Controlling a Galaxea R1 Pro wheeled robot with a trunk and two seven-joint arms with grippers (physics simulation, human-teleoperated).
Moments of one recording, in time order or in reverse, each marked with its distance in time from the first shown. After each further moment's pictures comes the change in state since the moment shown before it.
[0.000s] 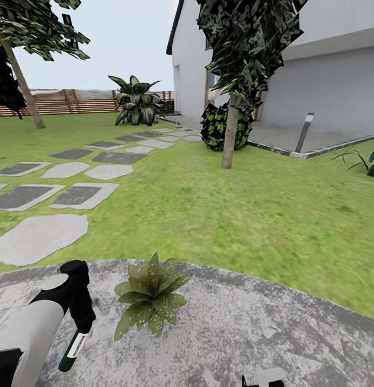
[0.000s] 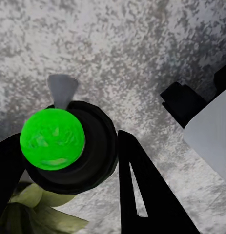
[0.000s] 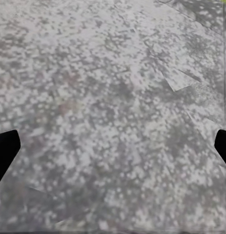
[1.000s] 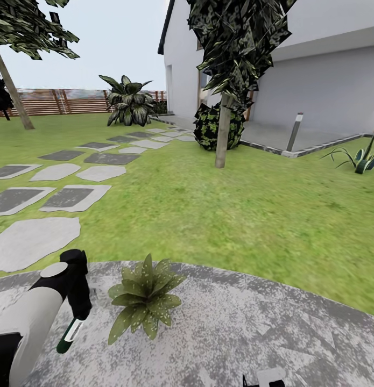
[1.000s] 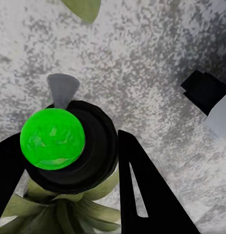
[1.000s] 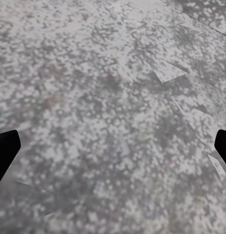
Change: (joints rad) left arm -0.078 0.027 -0.058 0.035 0.006 -0.101 -0.001; right arm 0.000 -0.003 0.001 0.000 0.001 0.000 0.000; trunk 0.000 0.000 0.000
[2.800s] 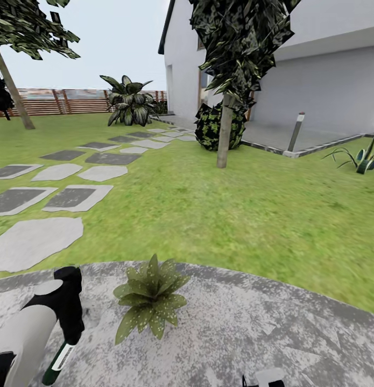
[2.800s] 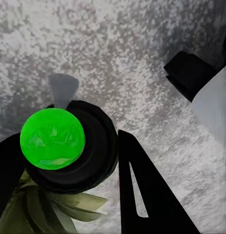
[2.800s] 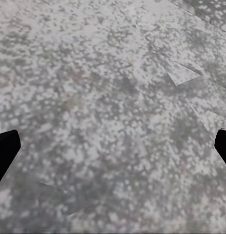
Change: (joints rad) left arm 0.095 0.009 0.063 0.012 -0.046 0.018 0.000; right arm 0.000 0.002 0.002 0.001 0.002 0.000 0.000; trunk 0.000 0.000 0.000
